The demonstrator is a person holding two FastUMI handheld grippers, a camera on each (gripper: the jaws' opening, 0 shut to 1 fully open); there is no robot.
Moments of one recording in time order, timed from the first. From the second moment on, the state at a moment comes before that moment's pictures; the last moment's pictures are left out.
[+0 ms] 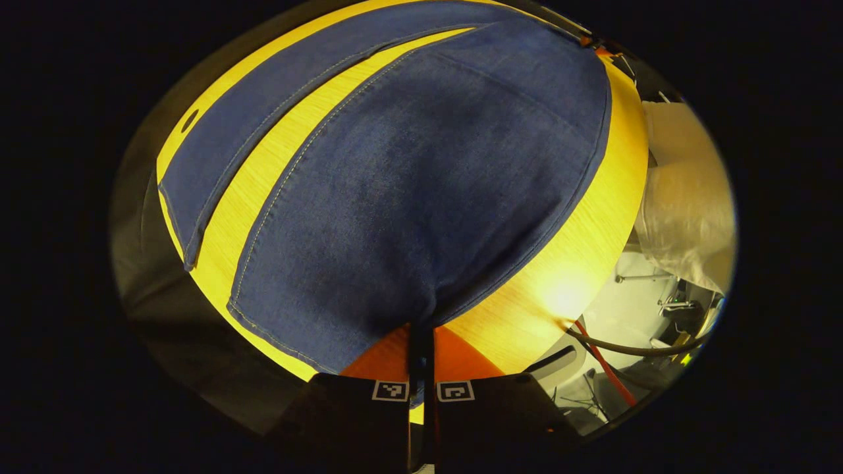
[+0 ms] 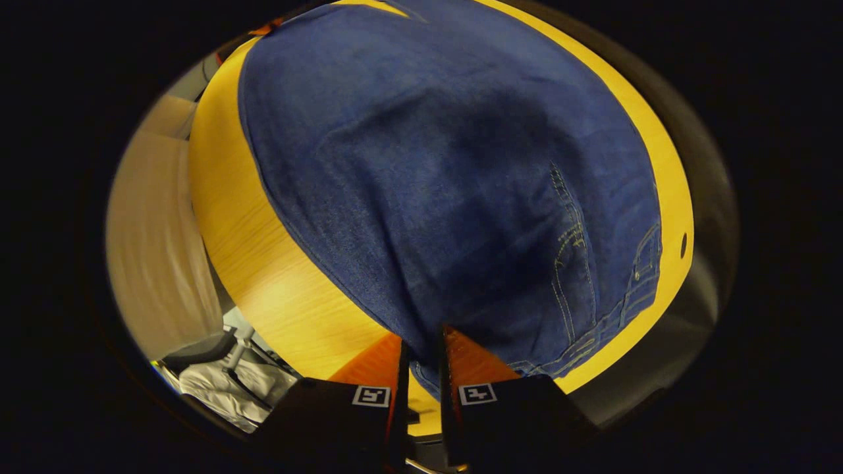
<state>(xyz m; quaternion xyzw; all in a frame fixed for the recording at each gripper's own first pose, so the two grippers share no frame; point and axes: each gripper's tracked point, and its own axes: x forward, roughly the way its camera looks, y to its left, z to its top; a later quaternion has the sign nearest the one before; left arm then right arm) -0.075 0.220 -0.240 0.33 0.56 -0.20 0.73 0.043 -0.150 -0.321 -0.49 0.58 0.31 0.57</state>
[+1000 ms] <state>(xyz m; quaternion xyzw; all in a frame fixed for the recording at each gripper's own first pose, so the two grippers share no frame) -0.028 0.182 -0.139 -0.11 0.45 -0.01 0.89 0.089 -0.136 -0.250 -0.15 0.54 0.08 0.82</state>
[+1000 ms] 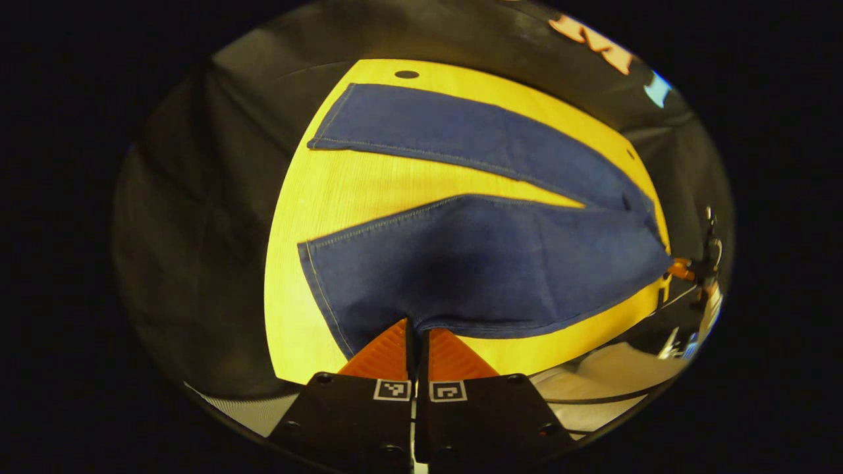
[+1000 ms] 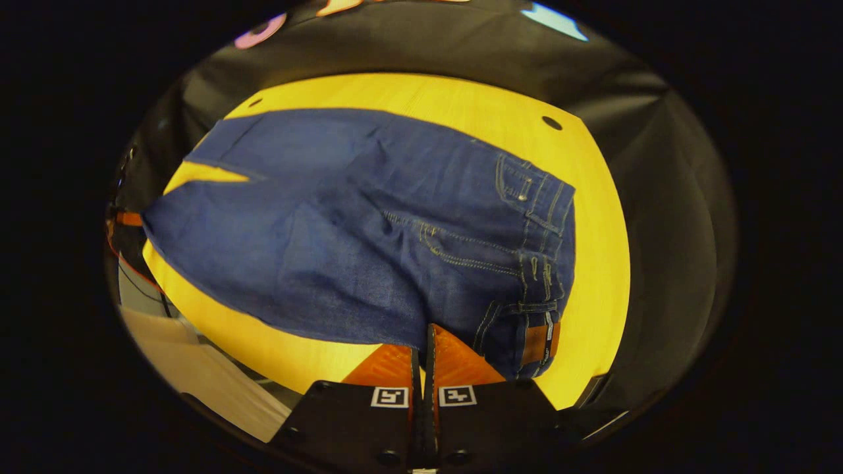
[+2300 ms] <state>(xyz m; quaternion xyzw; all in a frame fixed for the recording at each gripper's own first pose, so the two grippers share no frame) 0.208 0.240 -0.040 -0.06 0.28 0.08 0.96 0.305 -0.098 -0.256 -0.08 0.52 -0.04 0.85</state>
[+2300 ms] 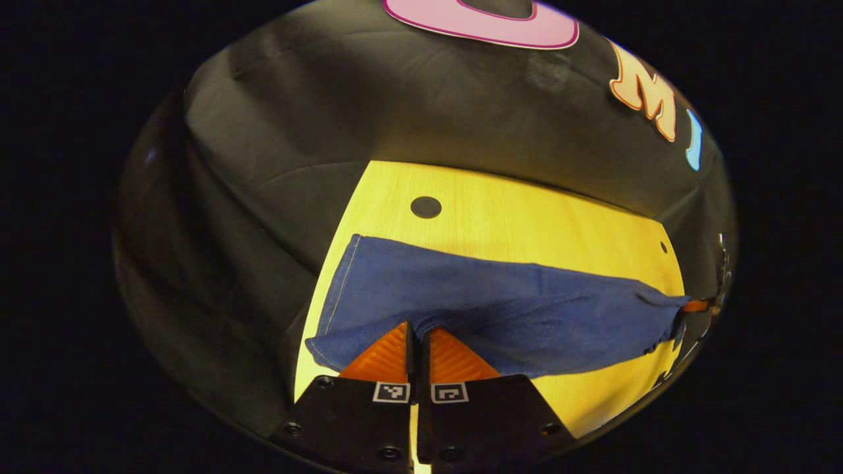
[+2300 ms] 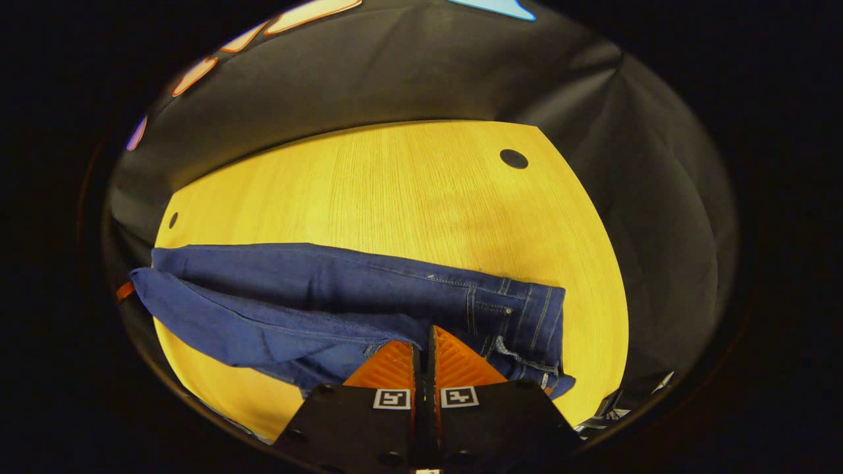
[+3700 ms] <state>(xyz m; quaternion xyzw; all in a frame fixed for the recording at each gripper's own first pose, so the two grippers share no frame) 0.219 0.279 0.028 -0.11 0.05 0.18 0.98 0.244 -0.262 -0.222 0.11 0.41 -0.18 0.89</state>
